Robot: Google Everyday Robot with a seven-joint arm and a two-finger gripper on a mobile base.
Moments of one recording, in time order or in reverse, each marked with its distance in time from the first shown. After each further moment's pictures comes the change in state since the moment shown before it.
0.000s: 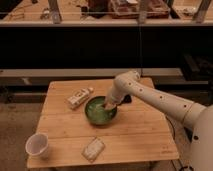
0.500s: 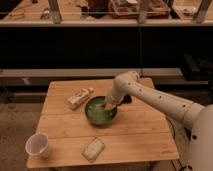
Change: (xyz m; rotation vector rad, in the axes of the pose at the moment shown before) arm 0.000 0.000 0.004 -0.004 0.000 0.003
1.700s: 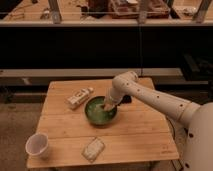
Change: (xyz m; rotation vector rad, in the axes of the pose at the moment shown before) arm -0.001 0.000 0.009 -0.011 0.003 0.004
